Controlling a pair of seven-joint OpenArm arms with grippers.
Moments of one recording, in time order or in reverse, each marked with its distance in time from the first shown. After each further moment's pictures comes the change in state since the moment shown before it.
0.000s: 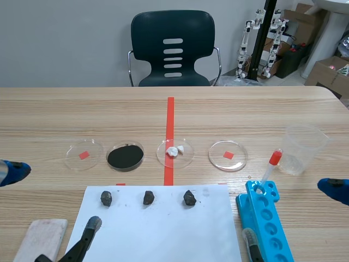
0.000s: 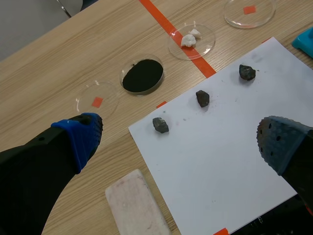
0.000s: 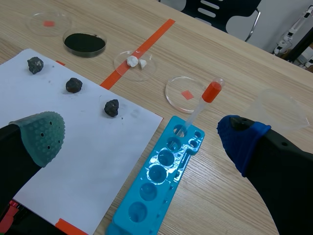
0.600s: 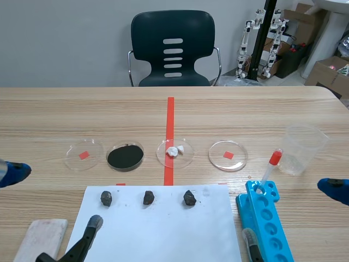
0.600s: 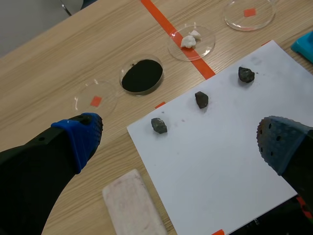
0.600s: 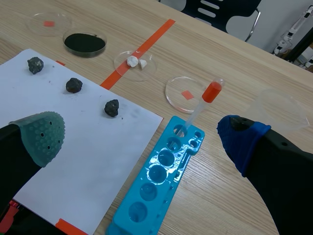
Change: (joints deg) left arm 0.0 0.9 0.2 0.0 -1.4 0.0 0.3; right arm 0.0 0.0 0.0 0.0 0.0 0.0 0.0
